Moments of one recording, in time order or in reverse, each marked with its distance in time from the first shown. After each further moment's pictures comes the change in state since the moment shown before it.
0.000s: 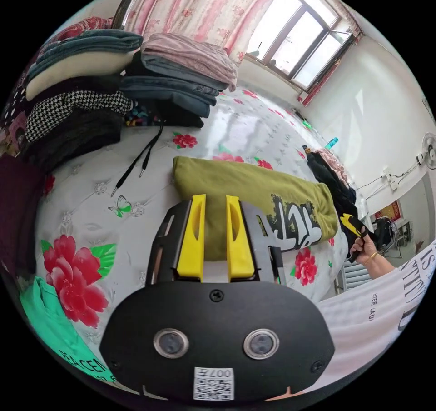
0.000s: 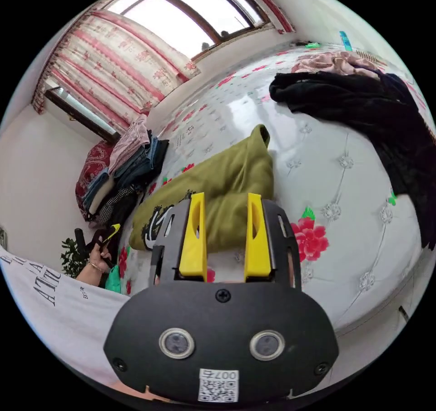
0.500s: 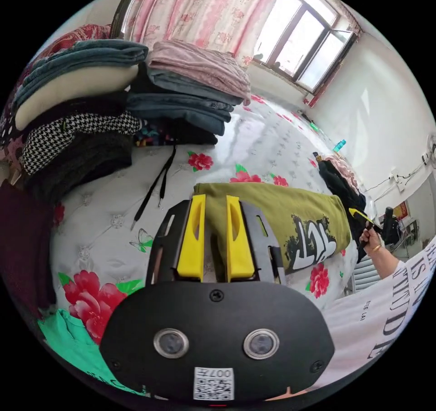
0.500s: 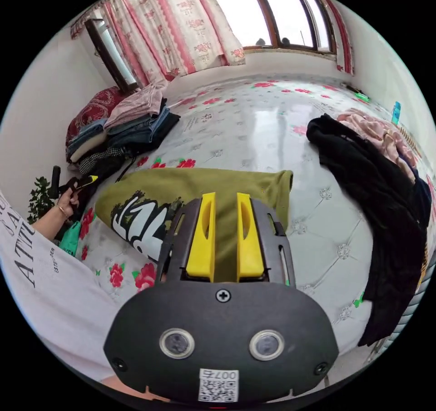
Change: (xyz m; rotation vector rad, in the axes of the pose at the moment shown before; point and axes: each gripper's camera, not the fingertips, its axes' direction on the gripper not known) left arm -0.034 -0.066 0.002 -0.036 -0.077 0.035; right arm -0.117 -0.100 0.089 -0.077 0.134 -0.385
